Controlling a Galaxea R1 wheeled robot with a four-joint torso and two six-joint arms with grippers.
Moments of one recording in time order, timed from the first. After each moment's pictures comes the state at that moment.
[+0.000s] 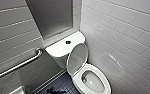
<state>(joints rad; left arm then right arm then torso) 0.75 2.58 -2.15 1.39 -0.38 -1.97 -1.60 2.42 -1.87 -0.16 0.43 0.61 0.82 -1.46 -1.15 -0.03</state>
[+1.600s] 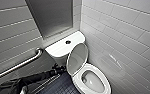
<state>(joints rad) 0.43 2.67 -2.20 1.32 -0.38 -2.20 -1.60 2.44 -1.90 -0.16 0.43 0.61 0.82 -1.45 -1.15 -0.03</state>
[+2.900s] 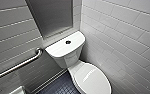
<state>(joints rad) 0.85 2.62 -2.08 1.68 -0.36 -2.20 -1.58 2.66 -2.21 0.00 0.29 0.35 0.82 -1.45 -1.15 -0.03</state>
